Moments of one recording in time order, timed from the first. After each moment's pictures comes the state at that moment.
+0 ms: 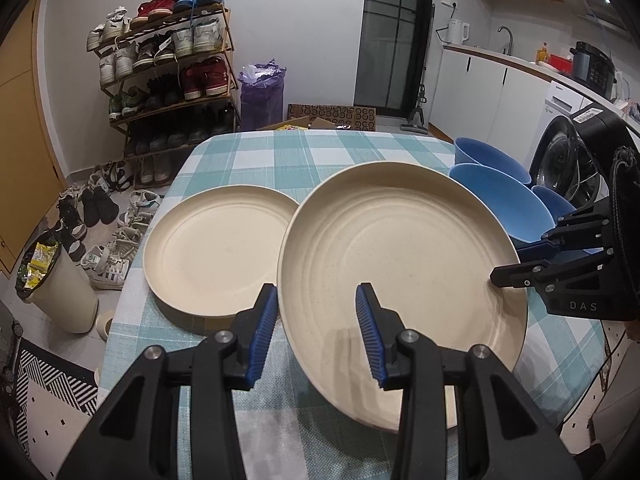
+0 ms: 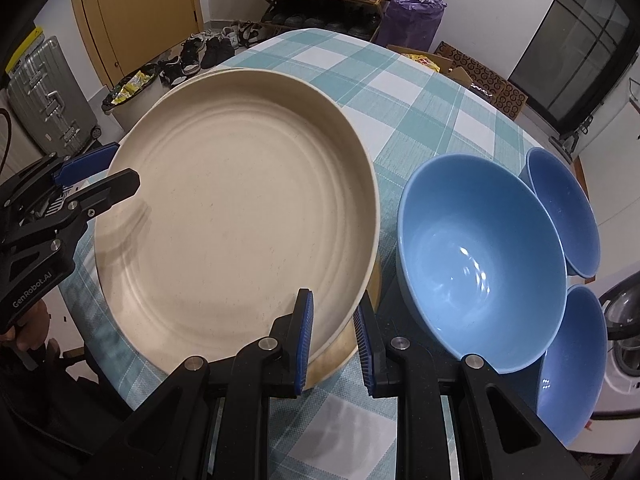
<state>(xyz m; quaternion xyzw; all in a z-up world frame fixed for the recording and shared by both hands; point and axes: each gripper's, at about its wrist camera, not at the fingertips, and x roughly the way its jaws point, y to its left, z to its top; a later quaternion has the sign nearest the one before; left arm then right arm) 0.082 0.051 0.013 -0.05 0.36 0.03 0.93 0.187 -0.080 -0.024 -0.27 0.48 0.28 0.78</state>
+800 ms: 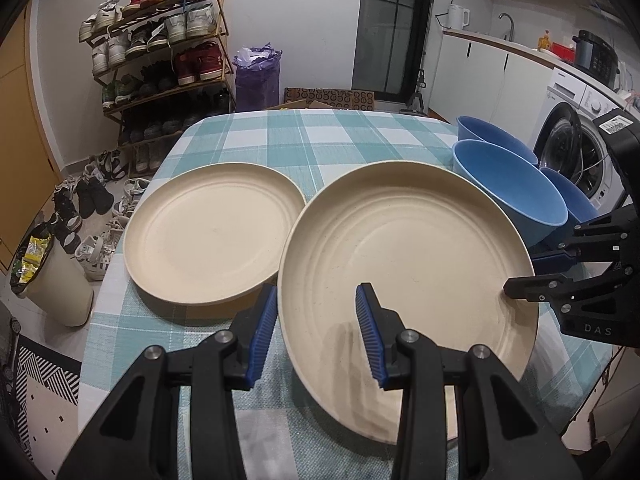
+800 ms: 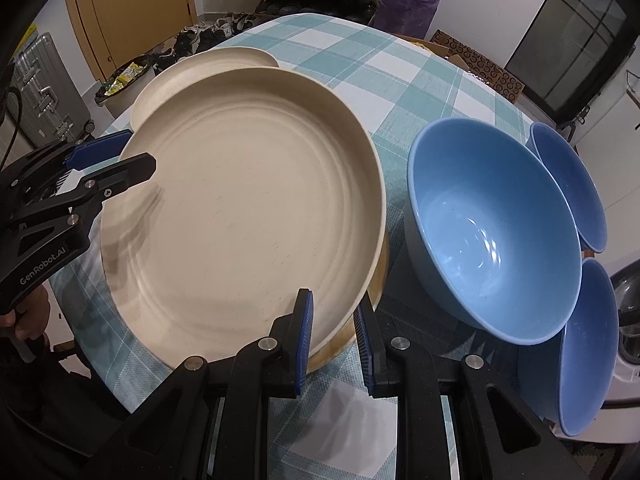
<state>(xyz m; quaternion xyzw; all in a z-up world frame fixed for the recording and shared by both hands) 0.096 0.045 -0.009 -0.05 0.38 0.03 0.92 0.178 -0.088 -0.051 -0.27 0.49 0.26 0.78</state>
